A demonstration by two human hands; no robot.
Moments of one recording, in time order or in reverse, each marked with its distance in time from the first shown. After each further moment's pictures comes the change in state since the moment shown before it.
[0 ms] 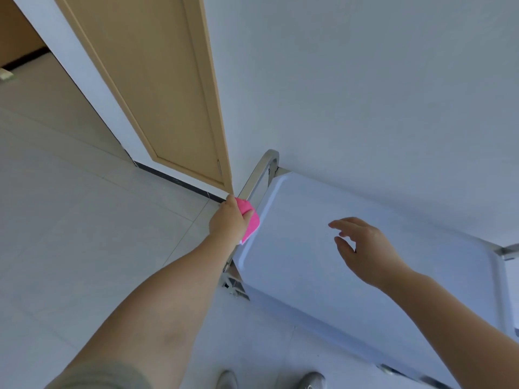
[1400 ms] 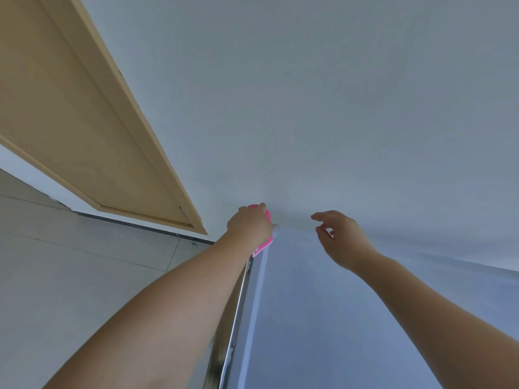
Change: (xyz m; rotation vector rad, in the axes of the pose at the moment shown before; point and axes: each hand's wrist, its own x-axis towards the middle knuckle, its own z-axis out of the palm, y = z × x) left_hand 0.225 0.124 0.028 0.417 -0.511 0.322; right_hand 0.241 0.067 0.044 0.086 0.053 0.300
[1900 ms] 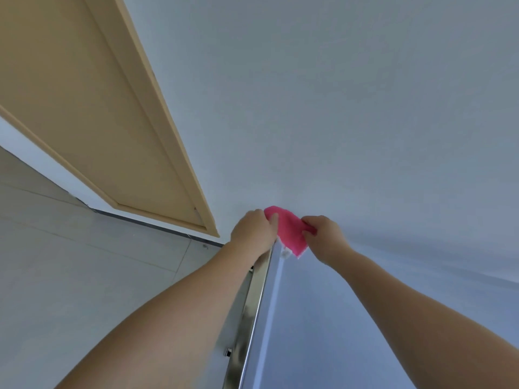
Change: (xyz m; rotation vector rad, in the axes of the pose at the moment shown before) left_hand -0.032 -0.029 -0.004 -0.378 0.294 -0.045; right_hand 0.034 -0.038 0.054 0.075 -0.122 0.109
